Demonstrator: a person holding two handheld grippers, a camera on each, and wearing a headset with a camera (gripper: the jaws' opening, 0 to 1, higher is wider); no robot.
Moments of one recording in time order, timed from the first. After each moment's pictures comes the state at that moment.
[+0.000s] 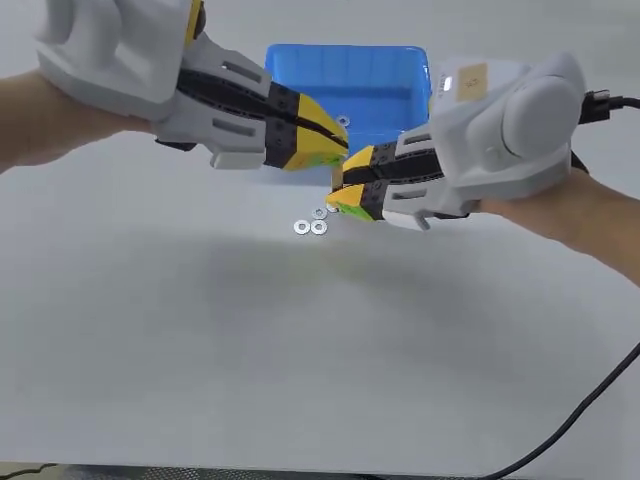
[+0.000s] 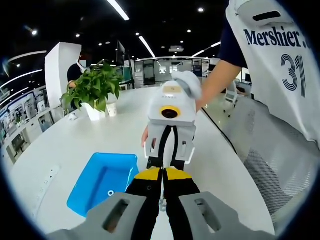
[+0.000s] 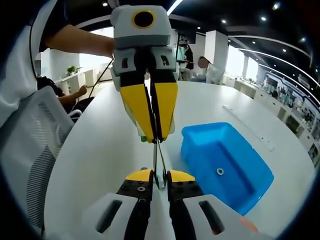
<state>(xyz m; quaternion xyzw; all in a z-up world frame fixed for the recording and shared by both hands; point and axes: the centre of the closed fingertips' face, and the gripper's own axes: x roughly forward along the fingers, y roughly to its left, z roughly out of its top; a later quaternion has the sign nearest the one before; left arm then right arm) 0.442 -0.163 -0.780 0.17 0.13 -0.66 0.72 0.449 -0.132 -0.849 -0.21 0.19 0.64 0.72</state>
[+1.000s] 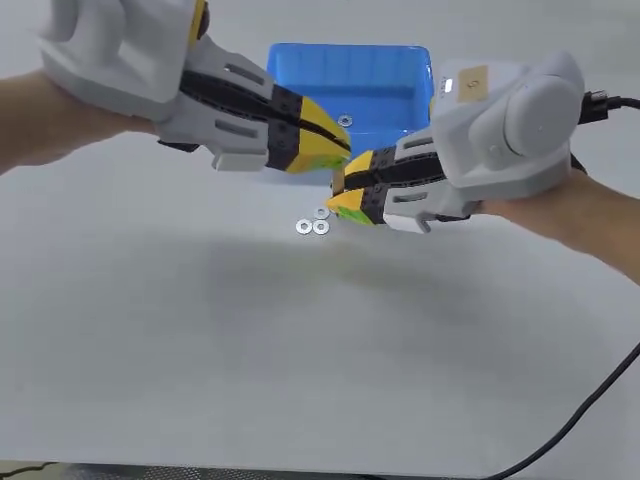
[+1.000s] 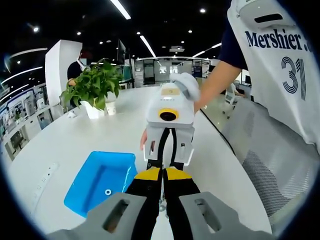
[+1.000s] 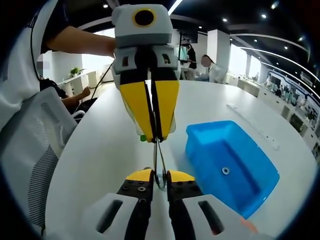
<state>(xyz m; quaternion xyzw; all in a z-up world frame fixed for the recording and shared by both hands) 0.441 -0.164 -0.782 0.16 0.14 -0.67 0.71 0.445 -0.129 -0.854 -0.20 0.20 0.65 0.70</state>
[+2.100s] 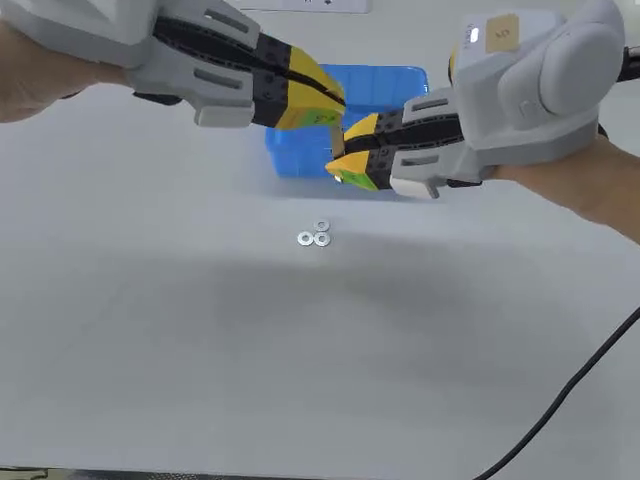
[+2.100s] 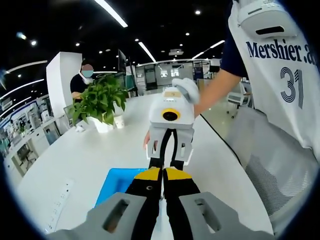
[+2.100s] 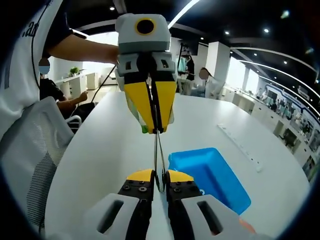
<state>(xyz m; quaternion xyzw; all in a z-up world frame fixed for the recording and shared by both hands) 0.459 -0.152 -0.726 0.18 0.09 -0.66 0.73 0.468 -0.124 -0.795 -0.21 0.14 0.64 0.72</state>
